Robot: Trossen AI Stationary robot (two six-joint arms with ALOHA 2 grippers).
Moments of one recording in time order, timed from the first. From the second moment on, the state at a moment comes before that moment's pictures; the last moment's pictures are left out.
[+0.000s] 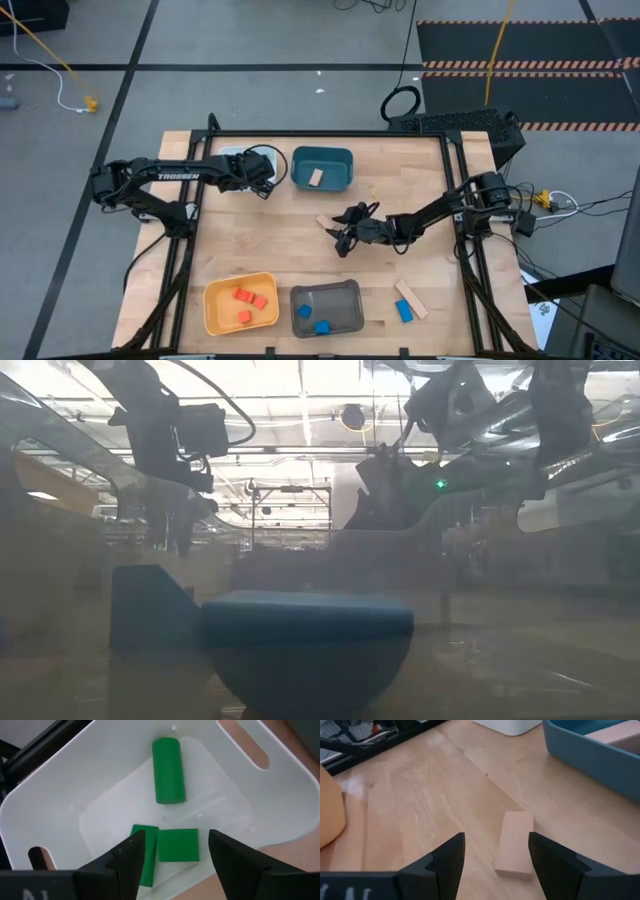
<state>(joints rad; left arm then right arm) 0.37 1.38 0.79 -0.69 -0.44 -0.55 0.15 1.83 0.65 0.66 0.42 0.56</state>
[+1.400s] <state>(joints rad) 0.40 1.07 0.79 -0.69 -0.29 -0.43 0.19 1.99 0.65 0.83 0.60 0.25</state>
